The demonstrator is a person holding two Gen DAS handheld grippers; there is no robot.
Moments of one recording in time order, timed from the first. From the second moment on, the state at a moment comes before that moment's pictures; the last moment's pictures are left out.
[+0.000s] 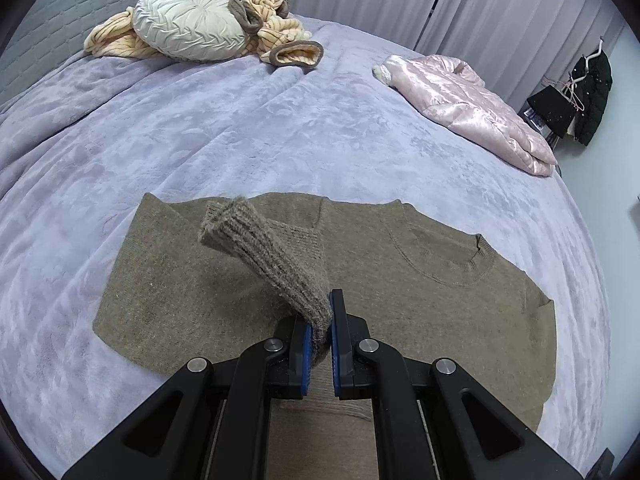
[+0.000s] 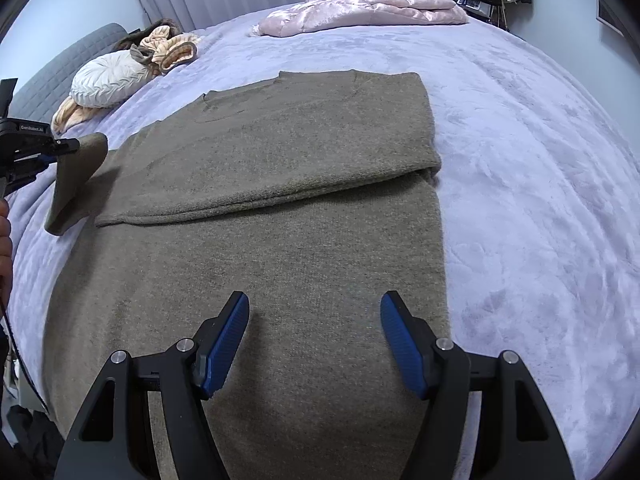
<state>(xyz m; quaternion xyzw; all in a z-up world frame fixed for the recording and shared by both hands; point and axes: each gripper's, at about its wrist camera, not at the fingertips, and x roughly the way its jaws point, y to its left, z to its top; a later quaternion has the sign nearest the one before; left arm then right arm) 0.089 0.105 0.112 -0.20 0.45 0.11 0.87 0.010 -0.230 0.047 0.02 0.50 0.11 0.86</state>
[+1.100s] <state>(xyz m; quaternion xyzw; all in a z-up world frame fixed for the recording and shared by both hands) 0.102 -0.123 0.130 -0.06 0.46 -0.01 0.89 -0.009 -0.306 0.055 0.05 0.48 0.08 0.87</state>
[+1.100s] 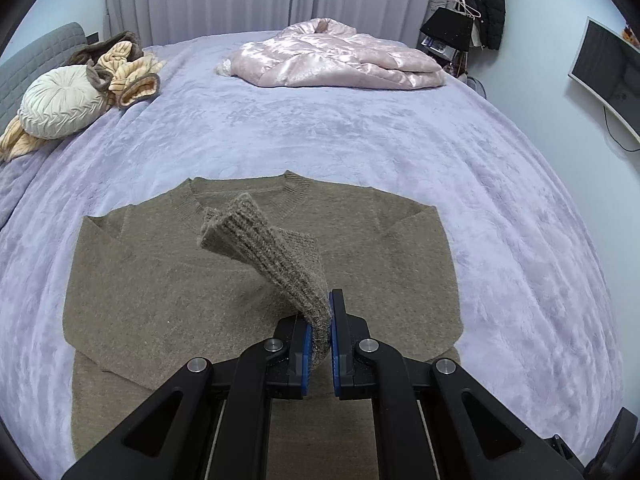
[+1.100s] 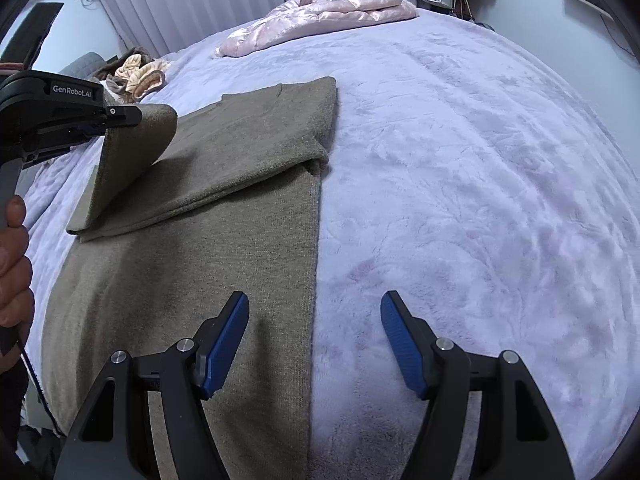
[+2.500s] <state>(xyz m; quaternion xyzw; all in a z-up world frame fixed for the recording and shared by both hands) 0.089 -0.188 0.064 -0.03 0.52 -0.11 0.85 -0.018 -0.336 0.046 0.09 0.49 0.06 0.87</state>
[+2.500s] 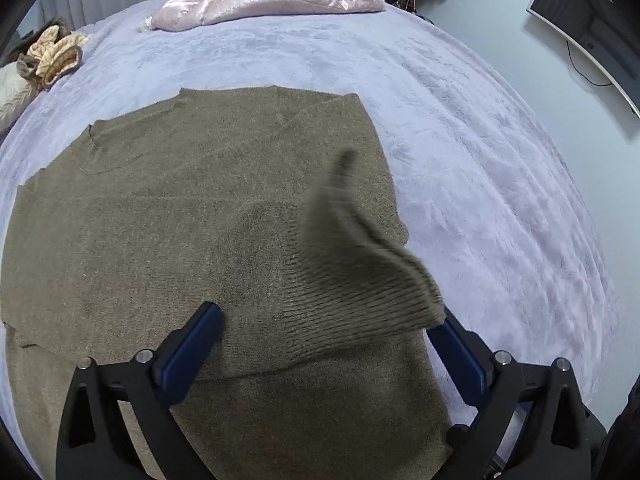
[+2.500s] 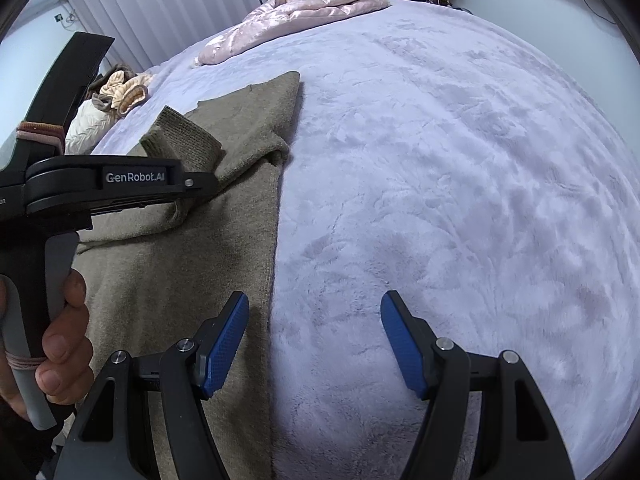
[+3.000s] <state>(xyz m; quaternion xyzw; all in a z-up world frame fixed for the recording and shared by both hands) 0.085 -0.114 0.078 -0.03 0.50 -0.05 0.86 -0.011 -0.337 0.055 0.09 0.48 0.06 0.87</state>
